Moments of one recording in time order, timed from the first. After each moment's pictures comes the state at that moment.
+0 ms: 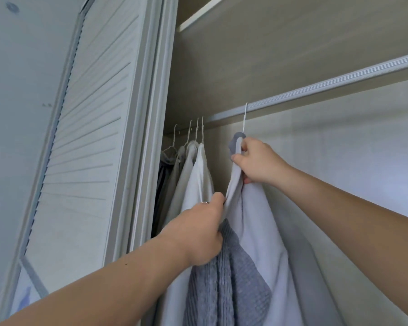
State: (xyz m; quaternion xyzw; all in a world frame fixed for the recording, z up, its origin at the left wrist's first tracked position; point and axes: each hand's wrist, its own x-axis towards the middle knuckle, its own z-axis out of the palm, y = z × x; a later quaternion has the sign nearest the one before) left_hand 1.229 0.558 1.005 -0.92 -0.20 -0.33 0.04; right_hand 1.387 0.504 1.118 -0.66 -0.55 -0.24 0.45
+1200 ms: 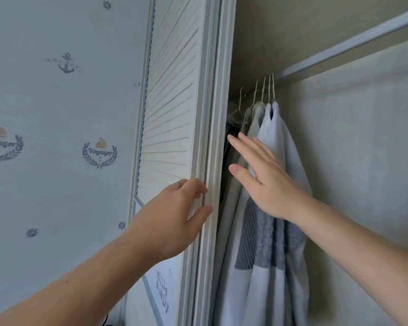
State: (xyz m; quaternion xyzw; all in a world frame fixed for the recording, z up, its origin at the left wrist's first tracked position) left_hand 1.088 0.524 0.926 -0.83 -0.35 -0.43 0.06; right_hand 1.314 0.515 0.985 -0.47 -0.77 -0.20 0.37
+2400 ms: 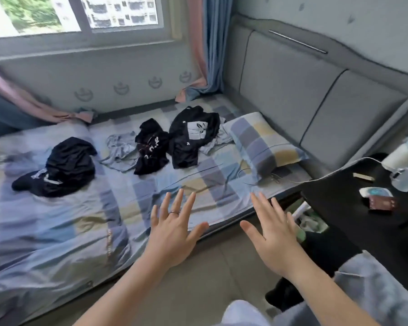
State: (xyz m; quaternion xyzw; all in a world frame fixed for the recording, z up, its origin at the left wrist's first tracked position) left_hand 0.589 -0.108 0.495 -0.15 -0.97 -0.15 -0.08; right_hand 0.656 0.133 0.528 -0.05 -0.96 0.25 -0.05
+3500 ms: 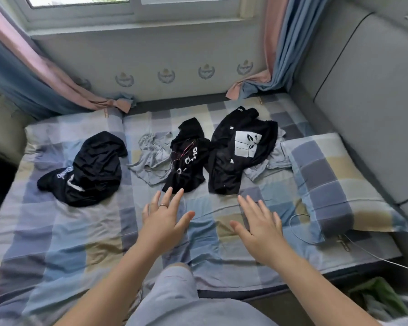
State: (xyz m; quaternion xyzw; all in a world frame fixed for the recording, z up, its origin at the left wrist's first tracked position) left_hand 0.216 -0.207 0.438 0.04 -0.97 -0.18 -0.14; right_hand 0.214 0.054 0.452 0.07 -0.95 0.23 -0.21
